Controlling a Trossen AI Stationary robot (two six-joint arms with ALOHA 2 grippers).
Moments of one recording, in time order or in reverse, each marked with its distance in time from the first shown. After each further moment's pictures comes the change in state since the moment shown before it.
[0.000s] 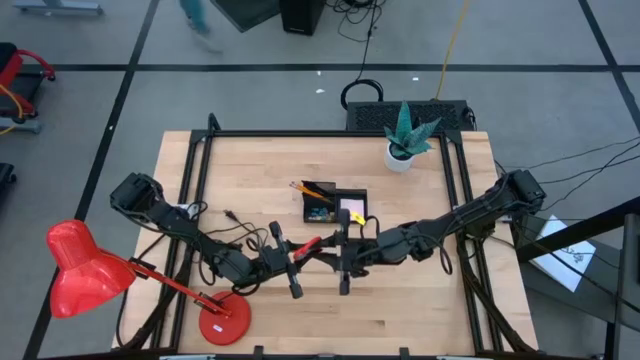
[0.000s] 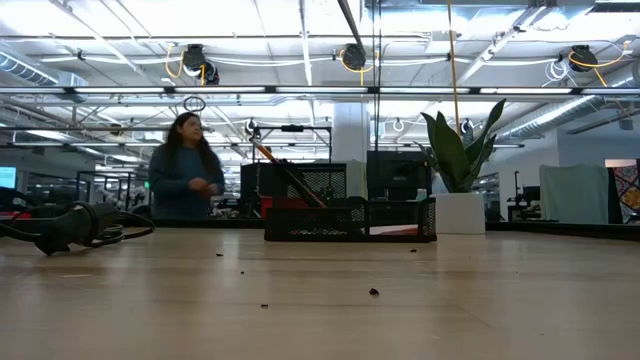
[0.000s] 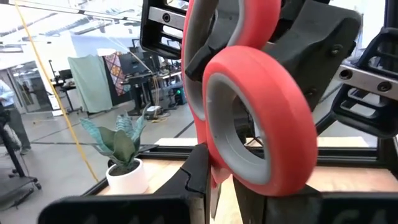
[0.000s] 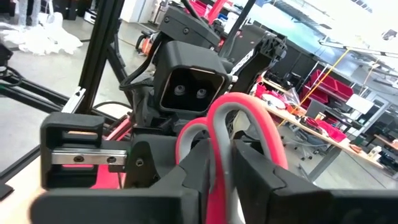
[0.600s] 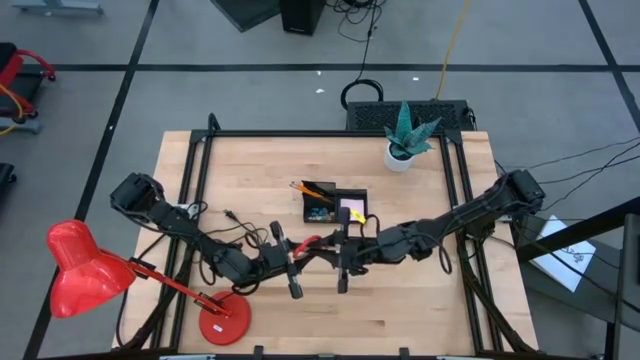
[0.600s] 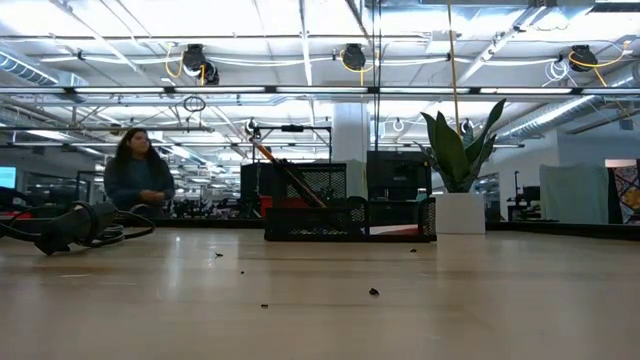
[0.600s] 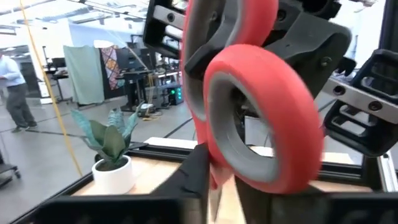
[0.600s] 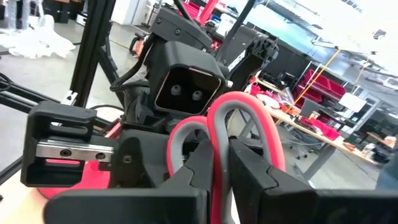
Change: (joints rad) left arm 0.000 0.001 0.000 0.036 0.009 -0.077; right arm -0.001 0.000 0.001 0.022 0.018 0.006
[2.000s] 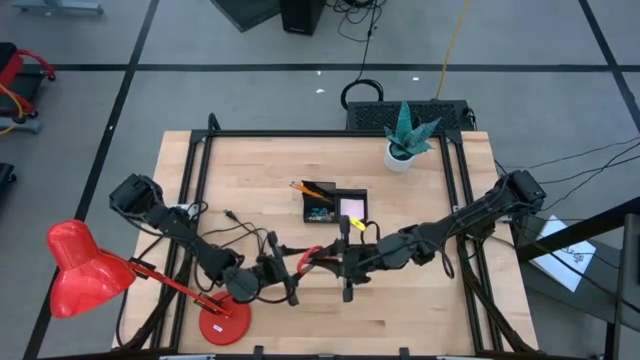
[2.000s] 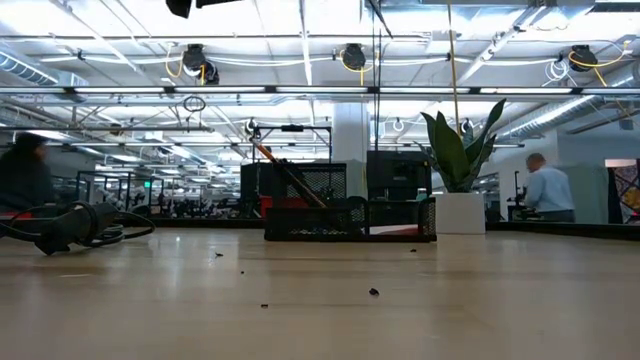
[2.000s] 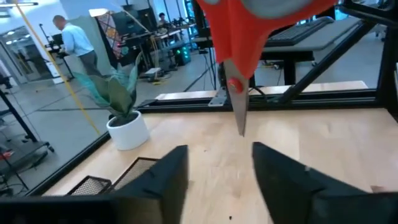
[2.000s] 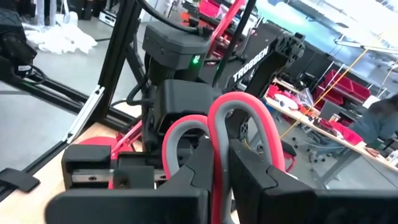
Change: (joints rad) left arm -0.063 0.000 0.000 -0.349 -0.113 -0.145; right arm 0.029 -0.007 0.000 -0.046 -0.024 0.008
